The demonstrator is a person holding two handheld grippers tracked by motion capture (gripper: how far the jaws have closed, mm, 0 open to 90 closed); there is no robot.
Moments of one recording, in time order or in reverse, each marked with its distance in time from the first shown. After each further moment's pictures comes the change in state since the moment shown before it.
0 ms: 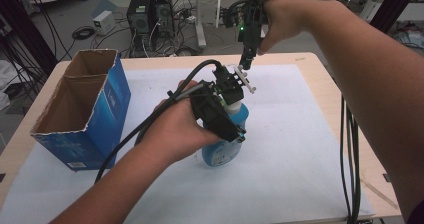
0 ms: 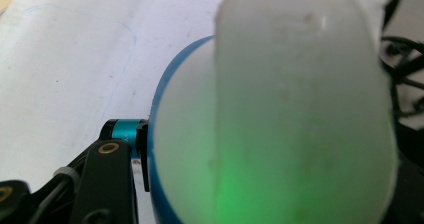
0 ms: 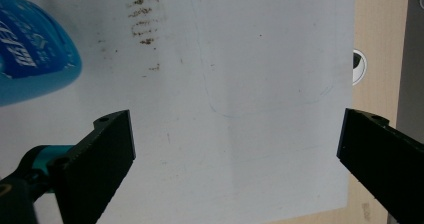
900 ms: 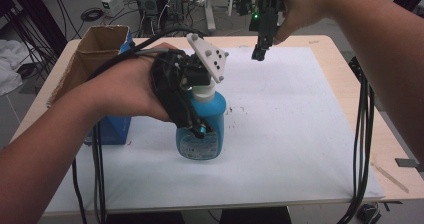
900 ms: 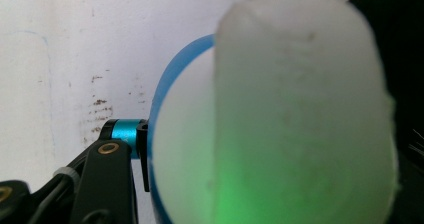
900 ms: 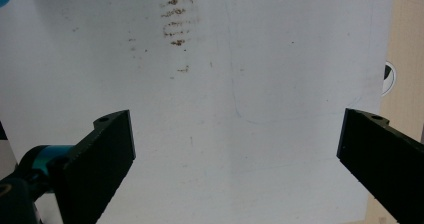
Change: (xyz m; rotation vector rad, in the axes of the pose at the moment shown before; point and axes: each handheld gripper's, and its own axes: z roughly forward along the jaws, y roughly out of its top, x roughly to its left) left arm 0.009 -0.042 -0.052 0.044 -0.298 0.320; right arm 0.029 0.004 0.006 0.002 0.026 -0.048
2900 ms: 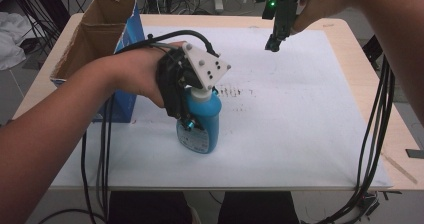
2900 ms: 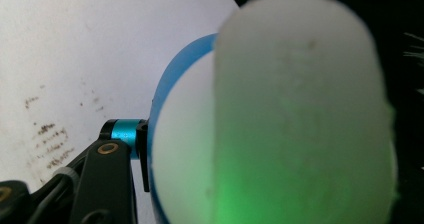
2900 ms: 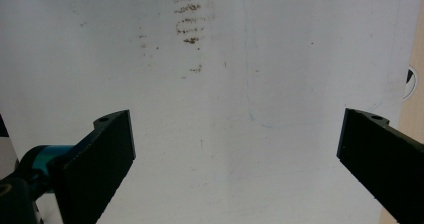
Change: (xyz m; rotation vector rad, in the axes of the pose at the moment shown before) left arm 0.021 -0.045 0.043 -0.001 -0.195 0.275; right arm 0.014 0.000 0.015 0.008 0.008 -0.019
